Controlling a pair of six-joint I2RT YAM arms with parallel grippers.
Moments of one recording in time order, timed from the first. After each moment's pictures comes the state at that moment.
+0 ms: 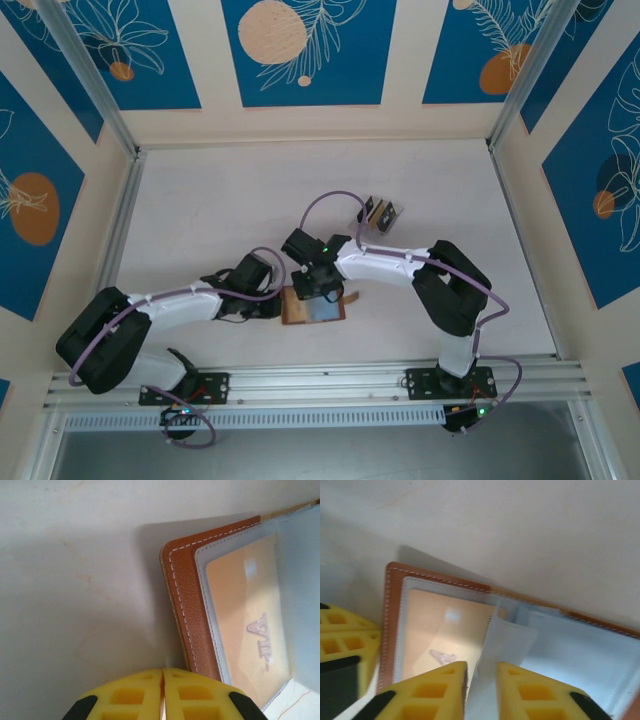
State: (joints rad) left arm -0.70 1.40 0.53 -0.25 0.22 -0.63; right arm 0.95 1.84 1.24 -0.68 -0.09 0.65
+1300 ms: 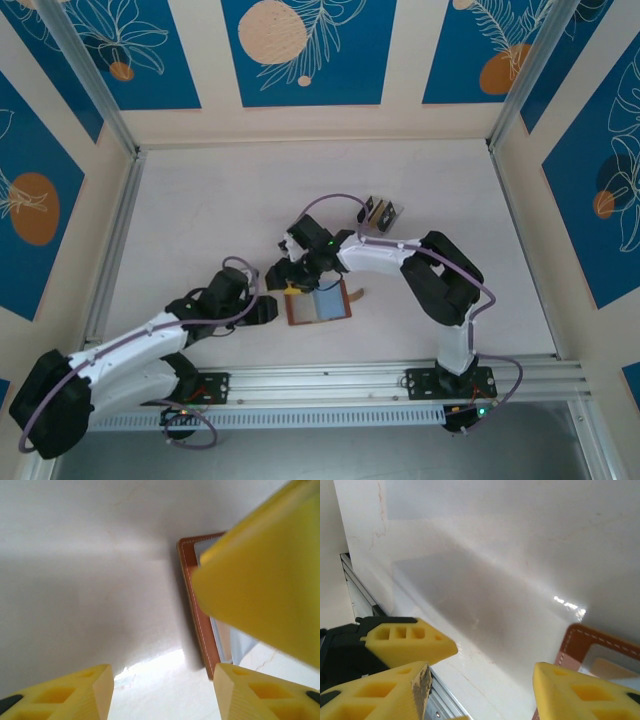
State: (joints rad) left arm -0.70 0.92 0.36 -0.34 0.15 -0.73; right arm 0.86 1.92 1.23 -0.33 -0.59 0.76
